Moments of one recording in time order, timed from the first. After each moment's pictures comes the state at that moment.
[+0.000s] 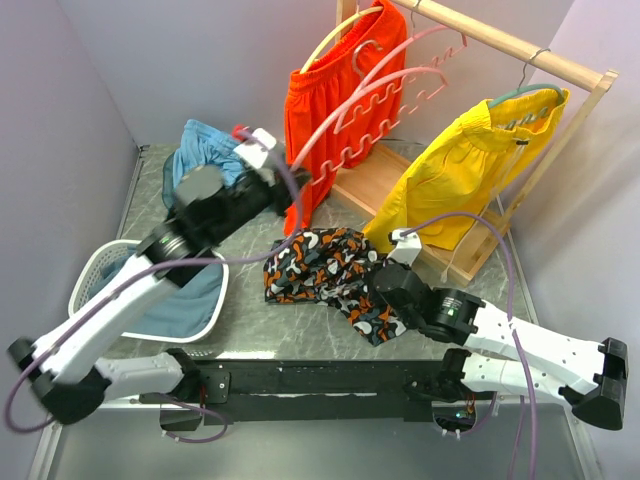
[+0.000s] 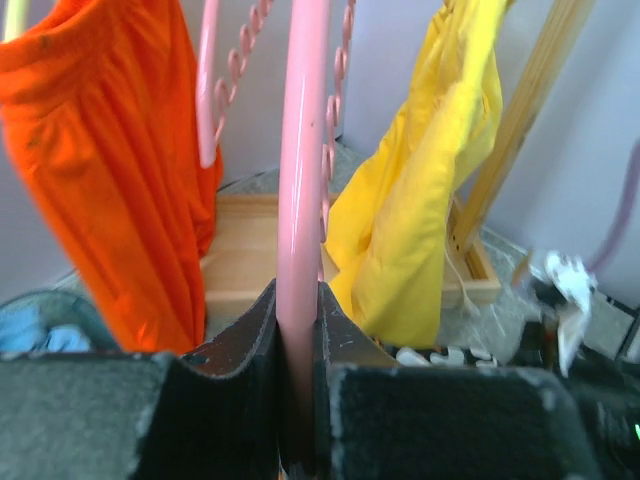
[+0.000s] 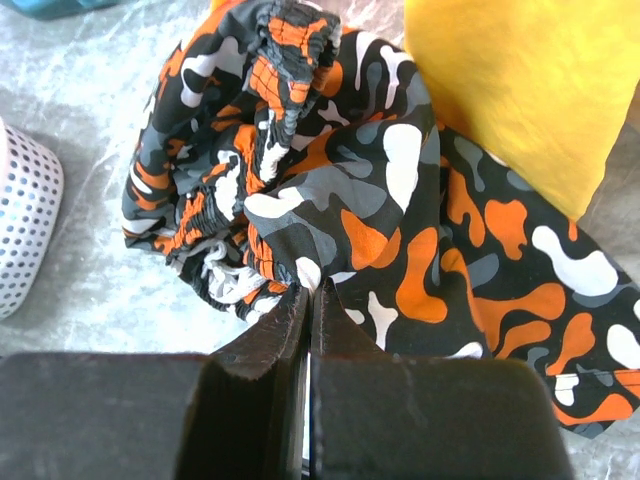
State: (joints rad) left arm -0.78 1.16 1.36 -0.12 0.02 -0.04; right arm 1.06 0.87 0.73 -0.51 0.64 0.75
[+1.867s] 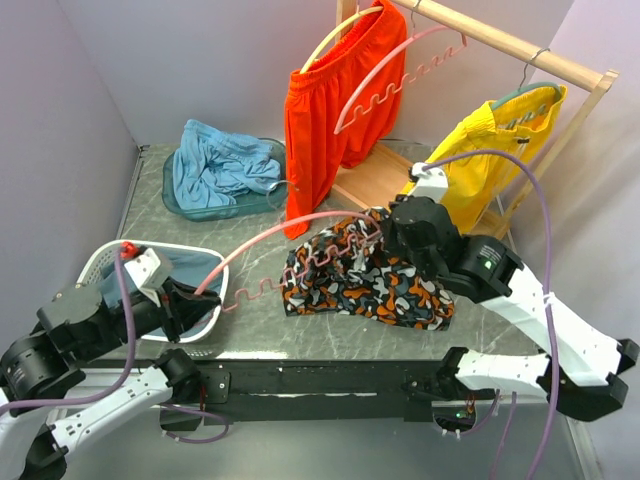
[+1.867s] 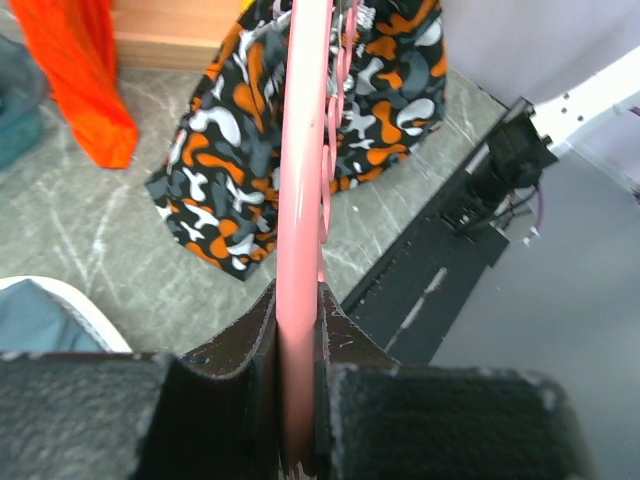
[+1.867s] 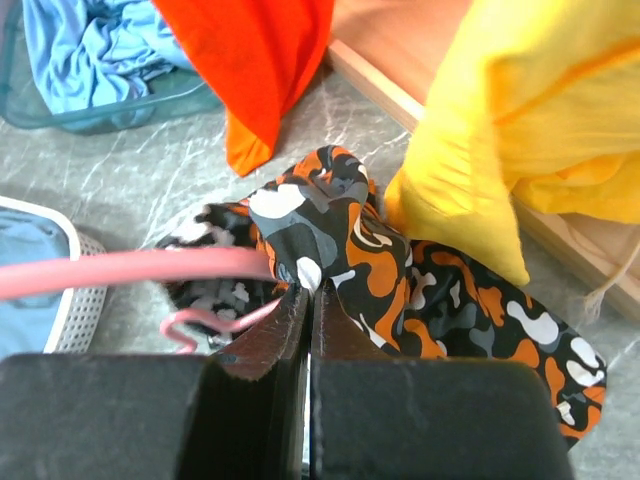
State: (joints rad) left arm -0.81 0.43 1.17 -0.95 0.13 -0.23; right arm 0.91 1.04 1.36 -0.88 0.63 0.61
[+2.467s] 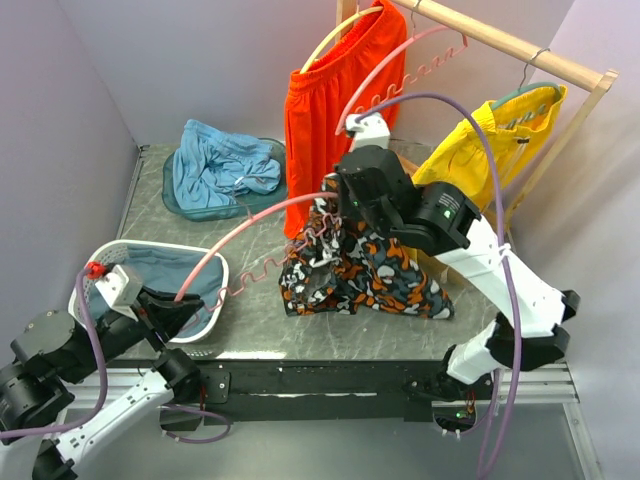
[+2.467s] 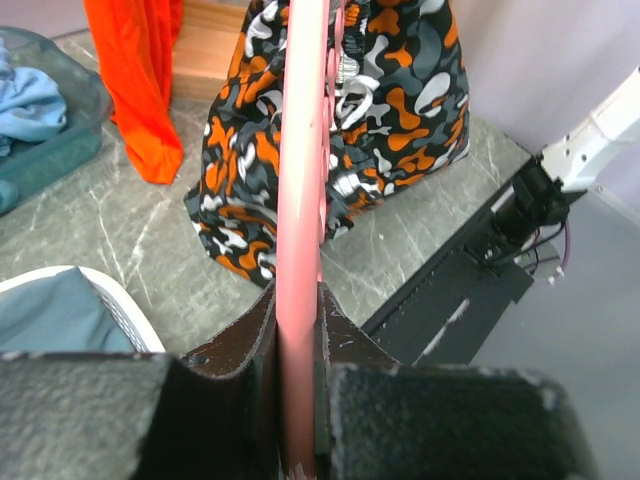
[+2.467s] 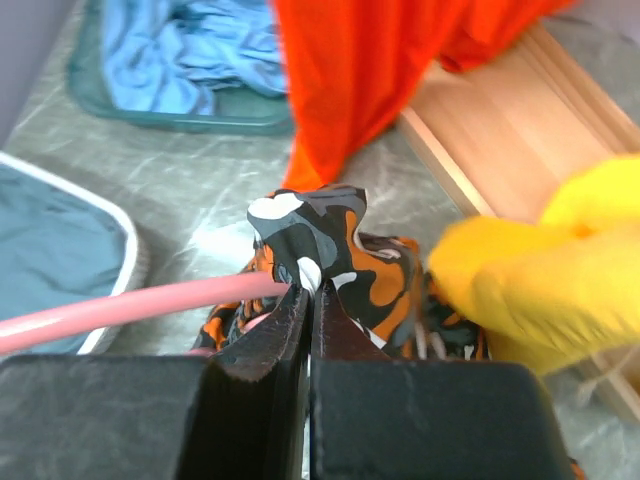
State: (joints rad) left arm -0.76 0.28 1.13 -0.95 0.08 -0.23; right arm 1.00 1.47 1.96 -1.06 0.63 0.44
